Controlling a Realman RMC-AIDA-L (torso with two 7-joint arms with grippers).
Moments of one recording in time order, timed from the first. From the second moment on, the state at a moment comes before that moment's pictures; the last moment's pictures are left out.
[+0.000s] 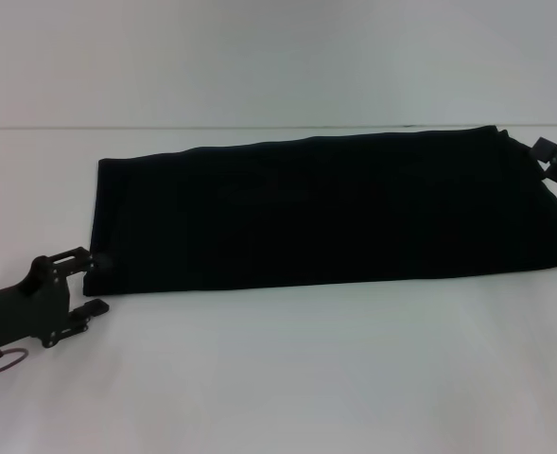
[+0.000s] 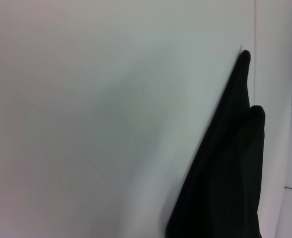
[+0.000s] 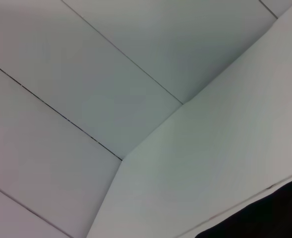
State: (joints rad) left arm -0.48 -2.05 0.27 0.47 2.23 1.23 -2.73; right arm 0.48 2.01 -0.50 -0.50 -1.71 -1.26 1.92
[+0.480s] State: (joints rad) left arm -0.59 -2.06 0.31 0.39 2.23 1.10 -2.73; right arm 0.47 2.02 -0.49 -0.50 -1.71 -1.27 1.92
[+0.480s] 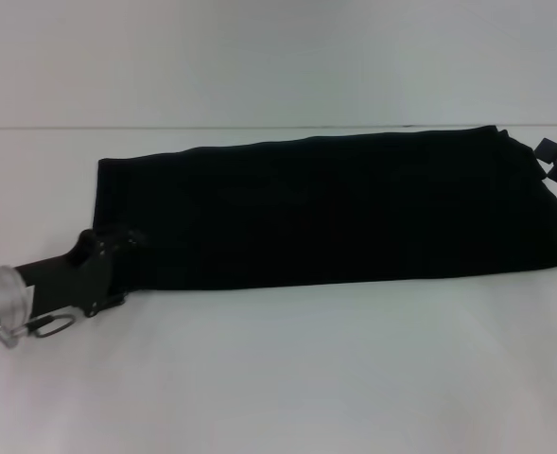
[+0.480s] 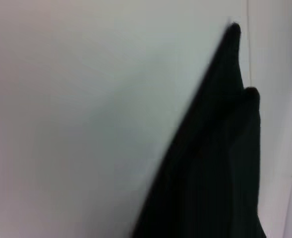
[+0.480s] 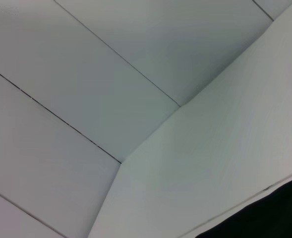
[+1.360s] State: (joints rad) left arm -0.65 -2.06 0.32 0.39 2.22 1.08 -2.62; right arm 0.47 2.02 -0.45 -0.50 -1.71 -1.27 1.91
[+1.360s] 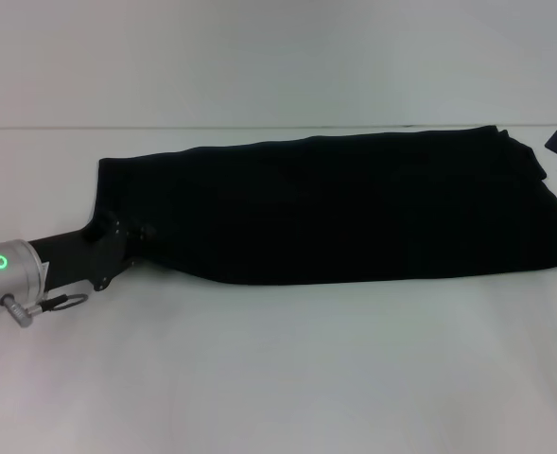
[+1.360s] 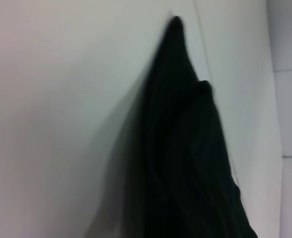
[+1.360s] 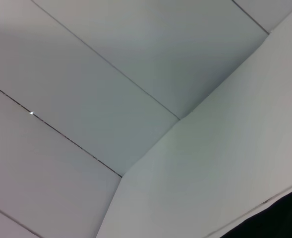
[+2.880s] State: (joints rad) left arm -0.64 -2.04 0.33 0.68 2.24 1.20 -2.57; right arm 0.40 2.00 -0.29 -0.50 -1.72 -1.27 1.91
